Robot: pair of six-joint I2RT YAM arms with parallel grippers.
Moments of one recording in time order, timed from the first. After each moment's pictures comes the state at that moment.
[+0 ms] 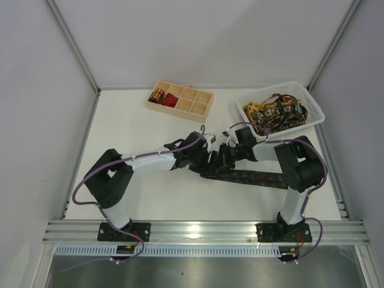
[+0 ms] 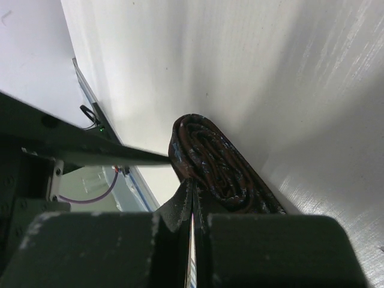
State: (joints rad) left arm -0.83 1.73 1.04 -0.22 0.21 -0.46; right arm 0.41 1.84 0.86 0.02 -0.86 0.58
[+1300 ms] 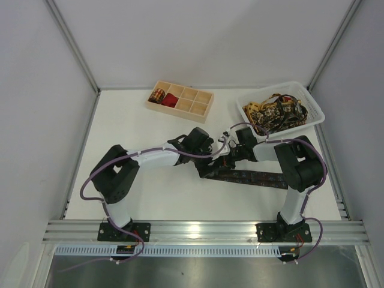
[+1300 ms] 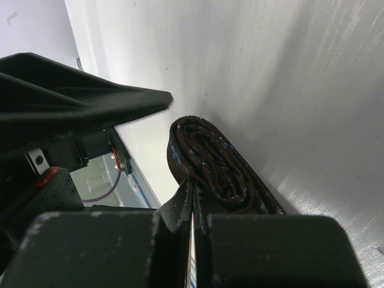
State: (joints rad) left arm -0.80 1.76 1.09 -0.21 0.33 0.38; right arm 0.40 1.85 0.85 0.04 -0.87 0.59
